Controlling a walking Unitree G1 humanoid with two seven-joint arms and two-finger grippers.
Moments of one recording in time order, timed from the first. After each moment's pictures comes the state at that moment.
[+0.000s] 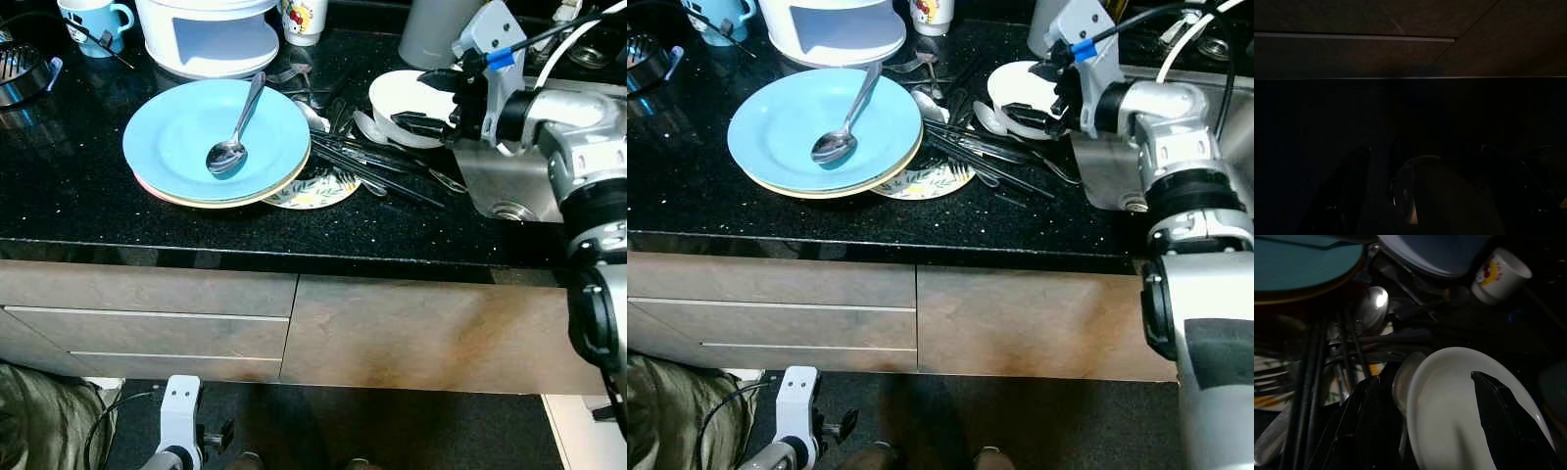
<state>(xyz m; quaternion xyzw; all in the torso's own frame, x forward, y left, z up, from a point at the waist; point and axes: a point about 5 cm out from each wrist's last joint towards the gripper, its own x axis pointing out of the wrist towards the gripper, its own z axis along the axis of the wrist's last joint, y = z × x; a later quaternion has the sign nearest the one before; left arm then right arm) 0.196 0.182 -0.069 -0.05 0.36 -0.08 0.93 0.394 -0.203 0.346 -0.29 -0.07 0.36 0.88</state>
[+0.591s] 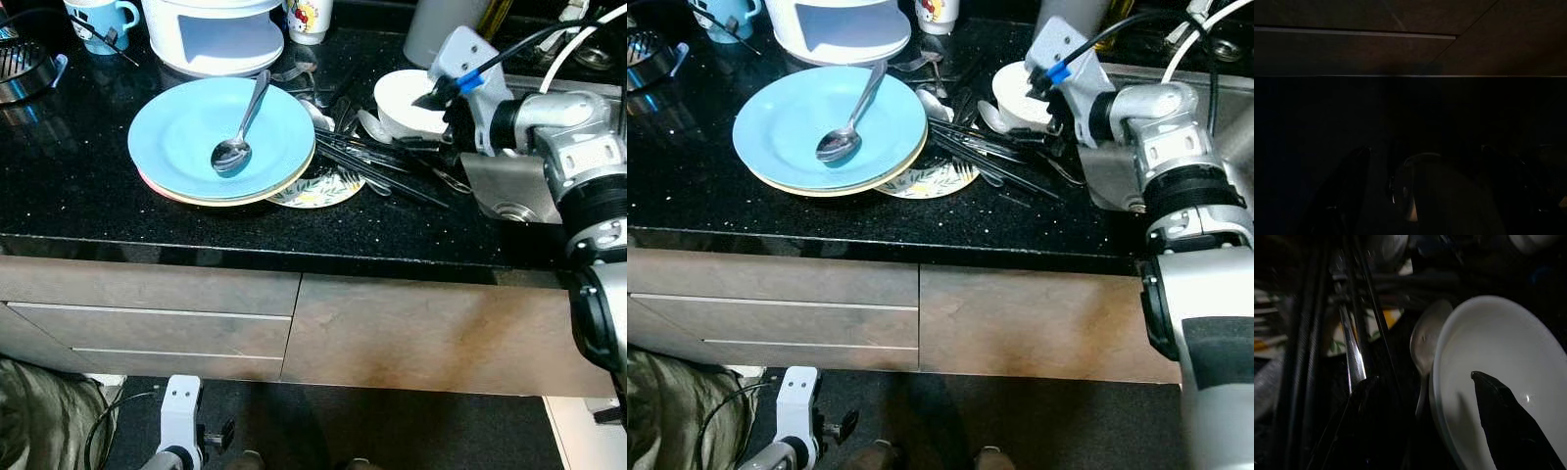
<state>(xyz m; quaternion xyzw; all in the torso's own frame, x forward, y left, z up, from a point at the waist) 0.196 0.182 -0.069 -0.06 0.36 -0.08 0.93 0.400 -0.205 0.326 -0.36 0.02 0.34 0.87</state>
